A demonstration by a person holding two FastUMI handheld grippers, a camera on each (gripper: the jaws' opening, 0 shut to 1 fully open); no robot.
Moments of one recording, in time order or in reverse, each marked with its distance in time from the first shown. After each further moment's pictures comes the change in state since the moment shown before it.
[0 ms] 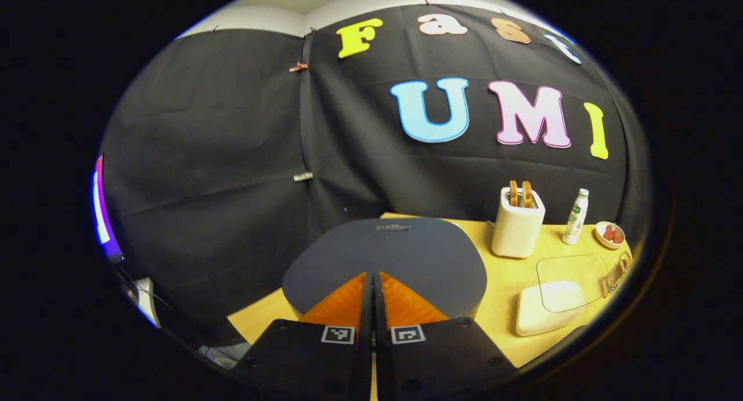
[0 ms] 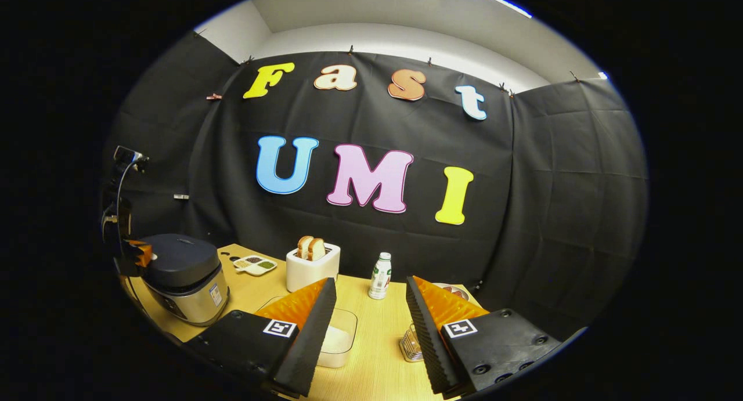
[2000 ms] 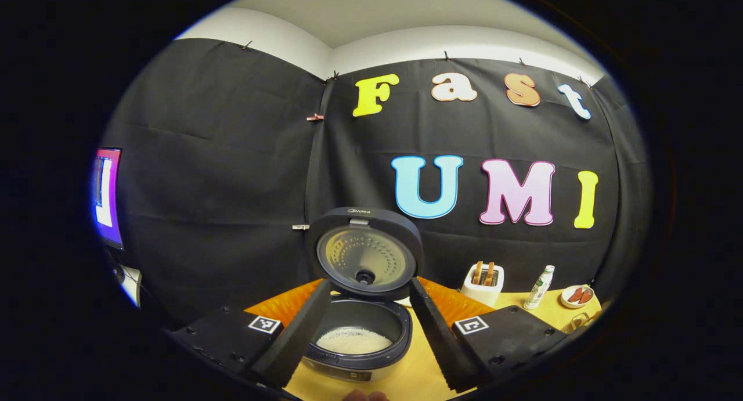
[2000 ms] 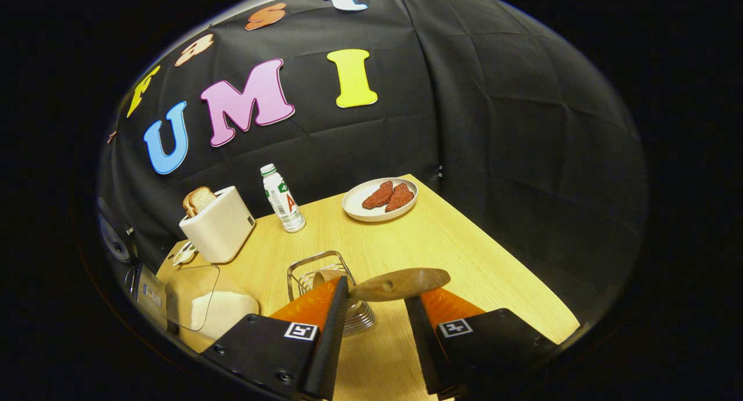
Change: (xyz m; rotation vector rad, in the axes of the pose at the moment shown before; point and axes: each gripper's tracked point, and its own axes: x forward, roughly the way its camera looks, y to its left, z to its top) left arm -0.084 -0.032 0.096 -0.187 -0.189 -0.025; right arm 0.087 -0.183 -0.232 0.386 0.450 -0.229
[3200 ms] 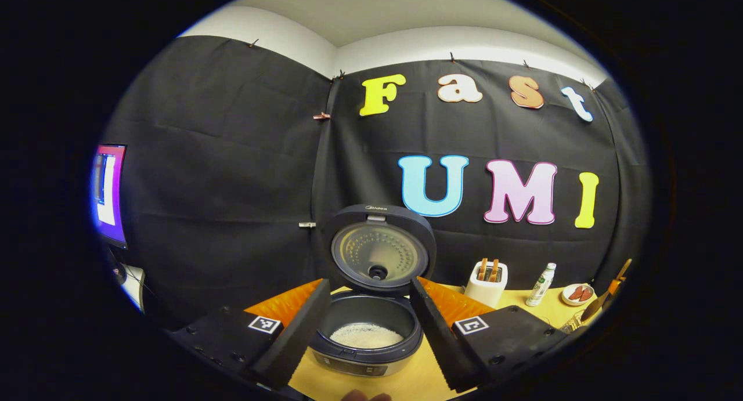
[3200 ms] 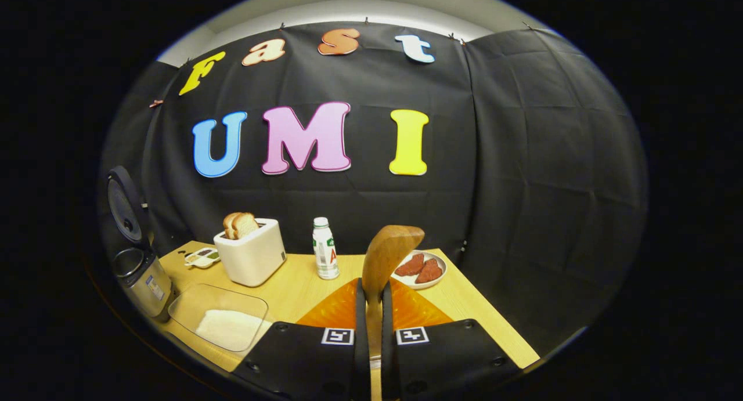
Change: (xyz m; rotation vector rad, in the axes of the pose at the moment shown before) left arm -0.013 0.029 -0.001 -0.020 0.003 0.002; right arm -0.058 0.096 0.100 -0.208 -0.313 0.165
